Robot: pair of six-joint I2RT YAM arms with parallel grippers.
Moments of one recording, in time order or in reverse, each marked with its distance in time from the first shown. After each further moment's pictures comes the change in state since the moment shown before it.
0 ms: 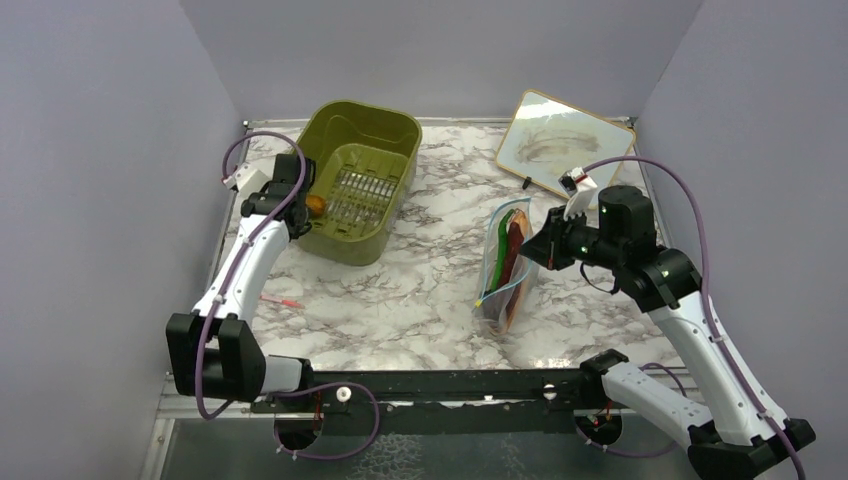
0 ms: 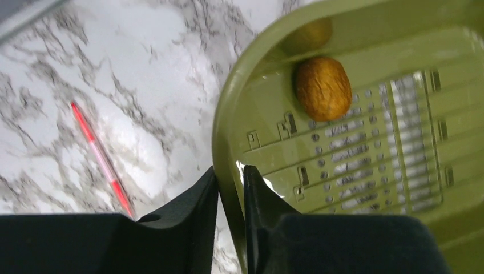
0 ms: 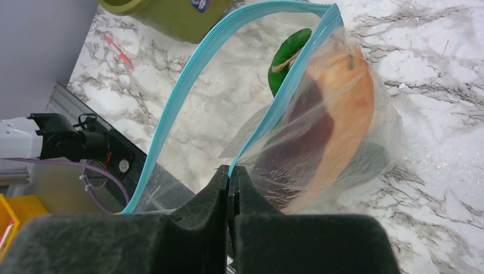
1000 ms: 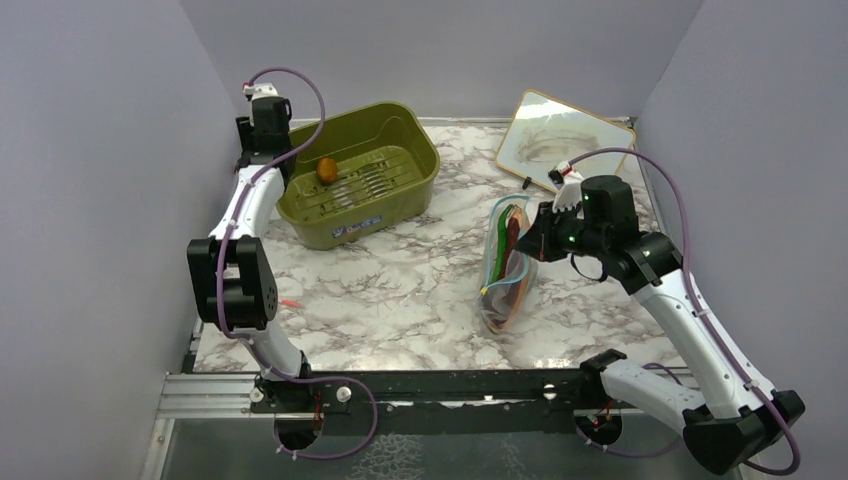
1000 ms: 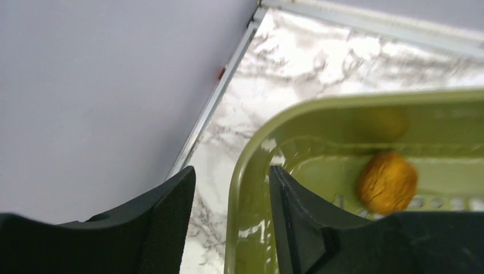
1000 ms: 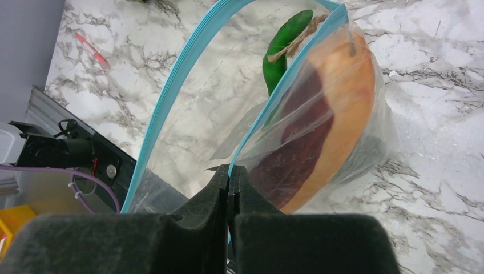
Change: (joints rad) left arm 0.156 0.397 0.287 0.617 0.039 0.971; right arm 0.000 0.109 0.014 0.003 0.042 0.006
